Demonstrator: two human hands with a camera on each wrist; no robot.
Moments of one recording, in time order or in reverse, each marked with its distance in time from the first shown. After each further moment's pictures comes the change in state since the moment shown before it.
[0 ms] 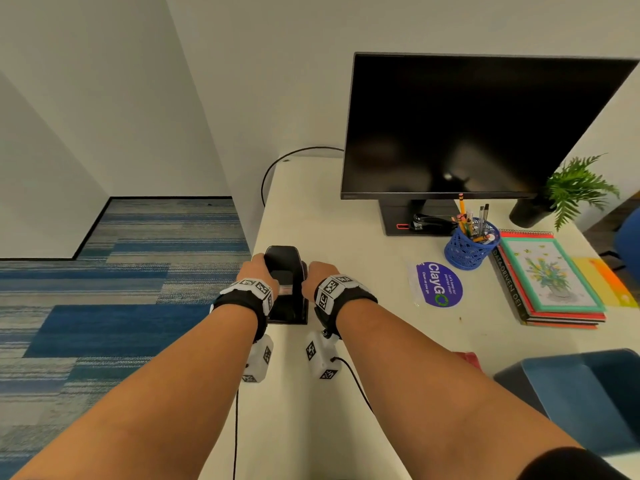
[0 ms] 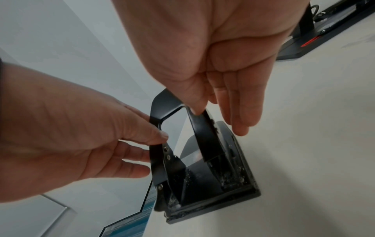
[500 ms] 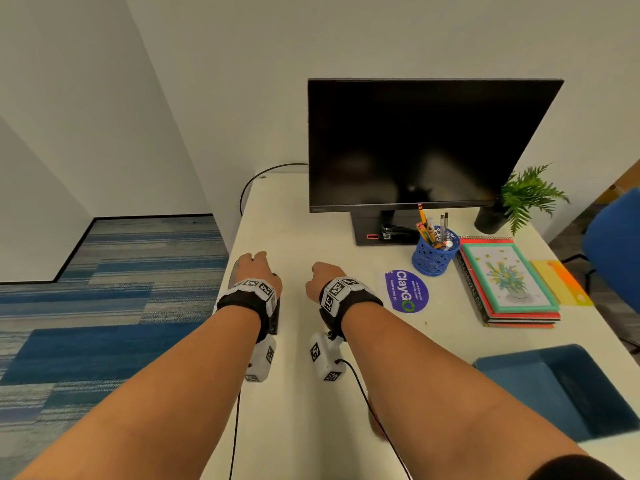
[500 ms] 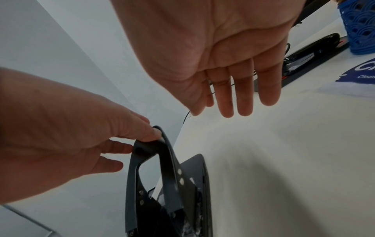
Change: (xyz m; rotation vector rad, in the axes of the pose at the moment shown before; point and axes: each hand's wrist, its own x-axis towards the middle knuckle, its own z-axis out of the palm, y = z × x) left_hand -0.022 0.066 0.012 0.069 0.129 0.075; right_hand -0.024 0.060 -0.042 0.057 0.095 0.004
